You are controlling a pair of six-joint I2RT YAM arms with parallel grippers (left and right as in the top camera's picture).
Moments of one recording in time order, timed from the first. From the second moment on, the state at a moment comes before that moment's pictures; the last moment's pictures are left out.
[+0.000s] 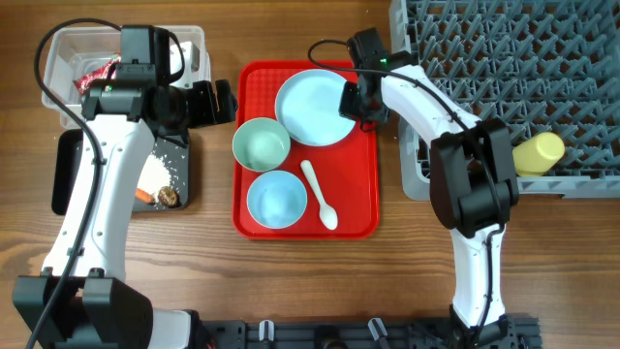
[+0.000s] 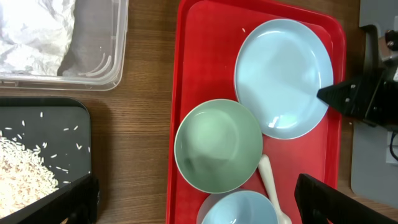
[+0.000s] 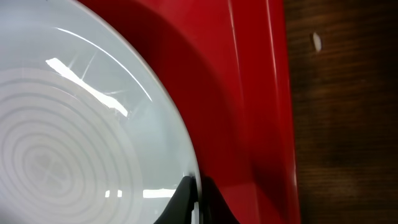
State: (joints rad) left arm -0.04 1.59 1.46 -0.96 0.22 -0.19; right arm 0.35 2.28 1.77 -0.81 -0.05 0.56
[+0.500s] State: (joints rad) left arm -0.04 1.59 1.46 -0.96 0.21 -0.19; right arm 0.25 2.06 1.93 -0.86 0.09 0.44
